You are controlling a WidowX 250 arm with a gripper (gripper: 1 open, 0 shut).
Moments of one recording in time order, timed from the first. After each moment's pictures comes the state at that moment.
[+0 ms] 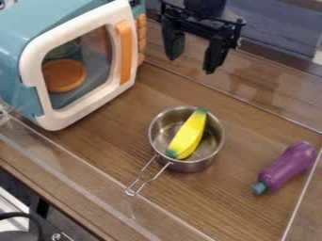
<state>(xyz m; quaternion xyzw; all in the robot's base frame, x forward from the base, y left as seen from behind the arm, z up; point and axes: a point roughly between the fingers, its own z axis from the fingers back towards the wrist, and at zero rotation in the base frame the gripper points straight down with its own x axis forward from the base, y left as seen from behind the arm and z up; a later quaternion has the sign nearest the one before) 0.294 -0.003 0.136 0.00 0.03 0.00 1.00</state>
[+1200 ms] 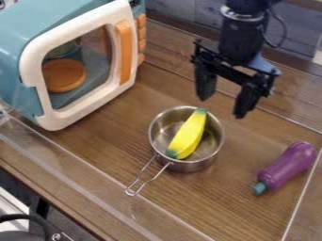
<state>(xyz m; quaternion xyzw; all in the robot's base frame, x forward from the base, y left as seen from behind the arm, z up) 0.282 -0.066 0.101 -0.02 0.05 -0.09 0.99</state>
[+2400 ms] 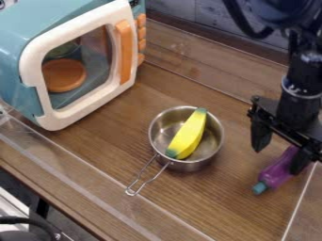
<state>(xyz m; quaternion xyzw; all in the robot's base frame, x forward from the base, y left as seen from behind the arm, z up) 0.290 -0.138 0.045 -0.03 0.00 -0.14 0.99</state>
